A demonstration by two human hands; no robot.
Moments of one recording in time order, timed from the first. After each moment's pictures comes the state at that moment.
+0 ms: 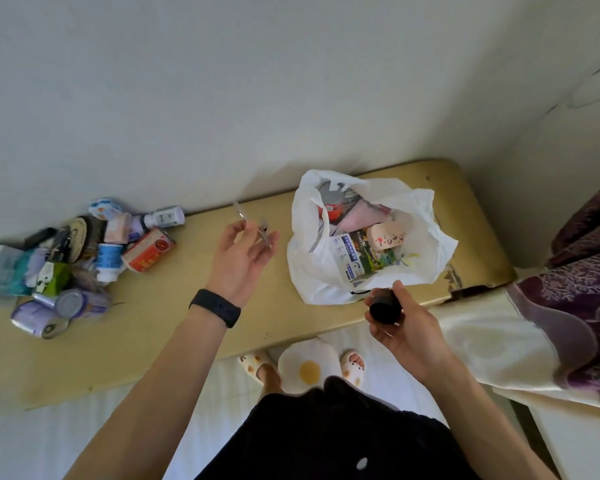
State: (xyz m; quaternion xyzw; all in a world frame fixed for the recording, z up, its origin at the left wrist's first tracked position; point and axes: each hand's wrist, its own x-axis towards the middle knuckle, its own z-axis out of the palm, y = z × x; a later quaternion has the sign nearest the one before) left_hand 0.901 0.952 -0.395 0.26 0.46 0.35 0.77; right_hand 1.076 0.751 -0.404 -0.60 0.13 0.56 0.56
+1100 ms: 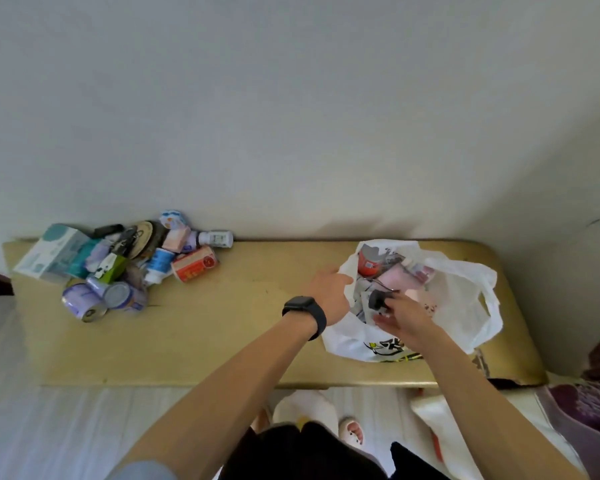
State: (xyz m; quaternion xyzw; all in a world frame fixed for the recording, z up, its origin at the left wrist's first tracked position) left_hand 0.949 0.953 -0.408 0.81 0.48 -0.02 0.34; right_hand 1.111 0.876 -0.456 -0.72 -0.04 0.57 0.40
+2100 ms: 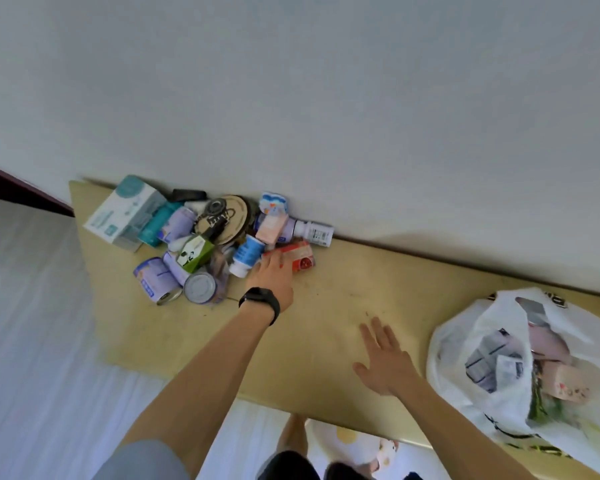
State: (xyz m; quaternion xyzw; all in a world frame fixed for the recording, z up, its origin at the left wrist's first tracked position) left_hand 0.668 1.132 -0.547 0.75 0.63 -0.10 0.19; right_hand 0.902 0.991 -0.580 -0.65 -0.59 0.41 -0.25
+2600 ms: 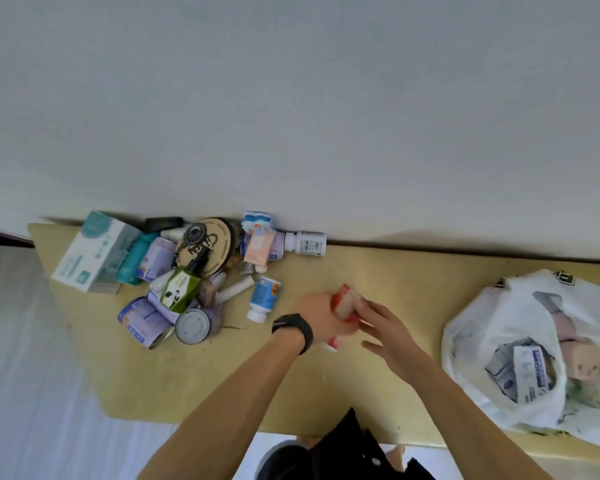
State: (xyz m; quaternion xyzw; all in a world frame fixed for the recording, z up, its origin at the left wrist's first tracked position) left_hand 0.729 1.134 -0.533 0.67 0.52 -0.14 0.51; right_hand 0.877 1.054 -0.553 -0.68 -0.09 0.66 0.30
